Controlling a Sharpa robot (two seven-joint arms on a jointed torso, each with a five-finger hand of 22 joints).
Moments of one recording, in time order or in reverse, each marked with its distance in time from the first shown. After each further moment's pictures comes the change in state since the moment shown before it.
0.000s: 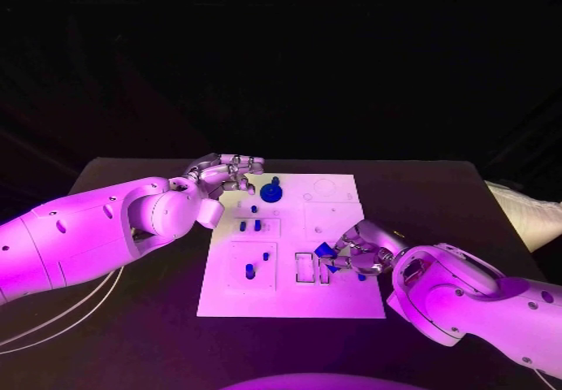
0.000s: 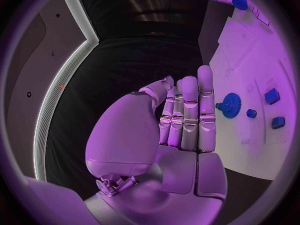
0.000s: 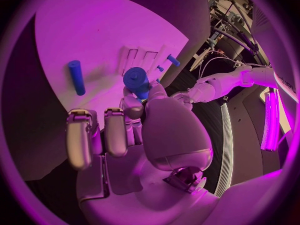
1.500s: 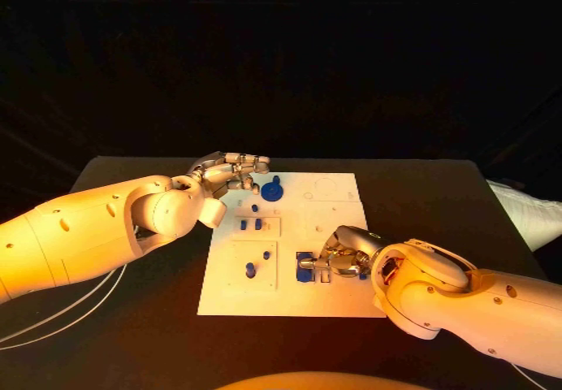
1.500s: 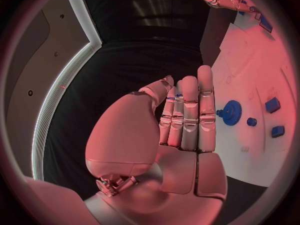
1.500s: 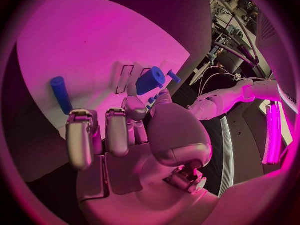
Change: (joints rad) left arm 0.000 0.004 0.000 0.001 -0.007 0.044 0.007; left_hand 0.000 0.000 -0.005 -0.006 -0.004 -0.015 0.008 0.000 -0.003 -0.013 0.002 0.000 0.000 -0.014 0.007 -0.004 -0.005 0.000 -0.004 -0.003 -0.010 -0.004; right arm 0.001 0.107 0.001 -0.059 -0.068 0.141 -0.060; right_hand -0.240 0.031 -0.180 0.007 -0.204 0.045 -0.028 0.042 0.091 0.039 -0.014 -0.029 0.048 -0.008 -0.022 0.017 -0.001 0.002 0.003 -0.011 0.006 0.000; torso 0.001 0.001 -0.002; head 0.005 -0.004
